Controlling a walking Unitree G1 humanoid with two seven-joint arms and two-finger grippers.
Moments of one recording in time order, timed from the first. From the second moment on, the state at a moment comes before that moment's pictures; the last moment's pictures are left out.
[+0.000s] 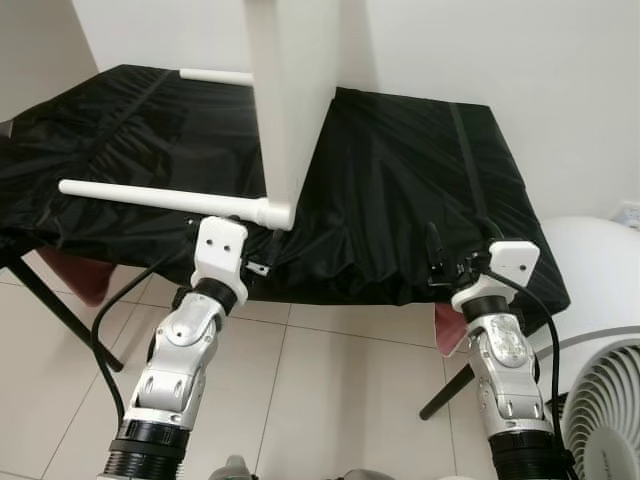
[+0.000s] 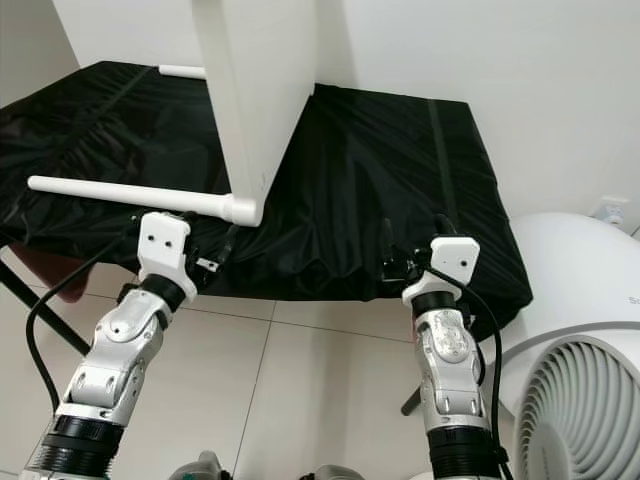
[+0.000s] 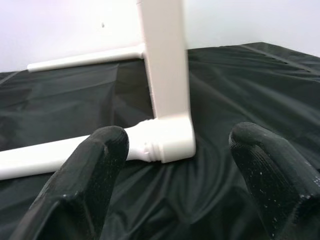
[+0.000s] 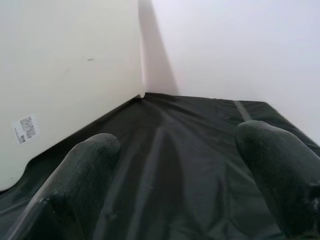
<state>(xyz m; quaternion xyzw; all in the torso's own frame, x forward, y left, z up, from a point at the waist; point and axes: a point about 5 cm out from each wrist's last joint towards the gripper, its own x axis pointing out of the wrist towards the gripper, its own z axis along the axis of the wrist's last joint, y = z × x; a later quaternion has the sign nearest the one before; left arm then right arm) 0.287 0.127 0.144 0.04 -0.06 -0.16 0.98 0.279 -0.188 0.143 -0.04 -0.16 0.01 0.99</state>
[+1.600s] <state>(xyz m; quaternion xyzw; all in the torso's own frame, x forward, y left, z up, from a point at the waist) 0.275 0.143 0.149 0.02 -0.07 -0.12 0.99 0.278 -0.171 0.146 -0.04 -0.16 0.07 0.98</state>
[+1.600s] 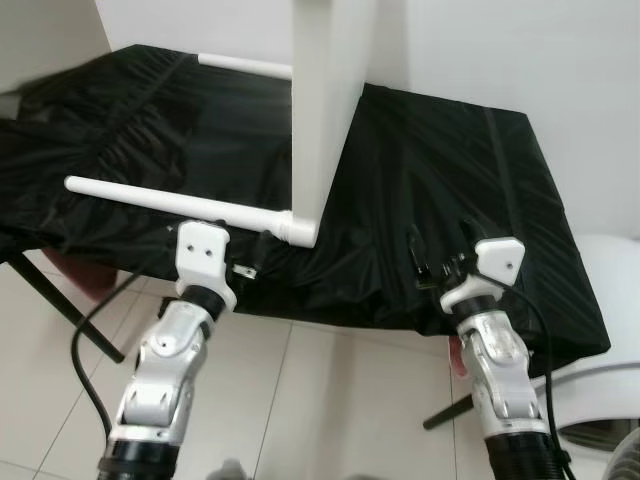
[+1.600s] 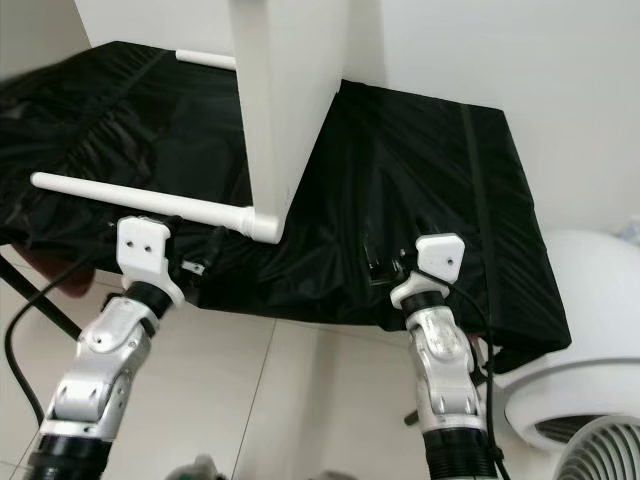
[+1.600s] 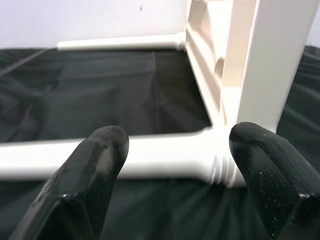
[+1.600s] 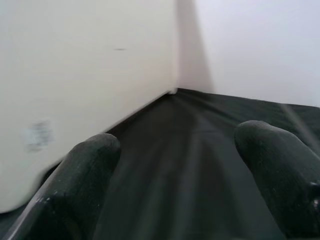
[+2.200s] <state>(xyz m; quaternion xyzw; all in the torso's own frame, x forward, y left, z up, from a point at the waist) 0.268 0.136 0.147 0.01 -0.06 -0.13 0.99 0.277 -0.178 0.143 -0.05 -0.15 0.07 0.98</state>
